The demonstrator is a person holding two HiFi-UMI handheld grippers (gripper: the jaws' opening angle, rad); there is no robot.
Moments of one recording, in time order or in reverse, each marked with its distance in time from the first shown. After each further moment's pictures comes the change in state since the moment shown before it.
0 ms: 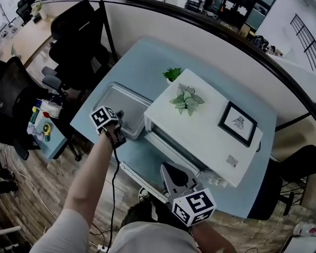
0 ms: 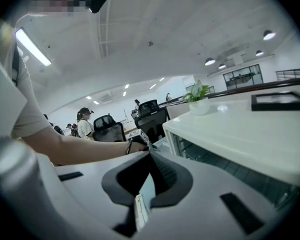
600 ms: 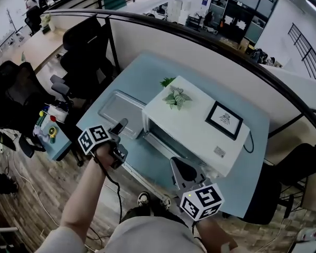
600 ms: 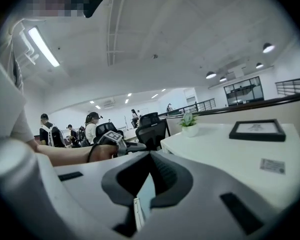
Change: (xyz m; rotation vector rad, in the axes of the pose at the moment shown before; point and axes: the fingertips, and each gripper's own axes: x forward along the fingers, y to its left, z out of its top) left arm -0.182 -0.075 -0.043 -0.192 -0.085 -0.512; right arm -0.080 0.006 0.037 -0.064 -0.119 -0.015
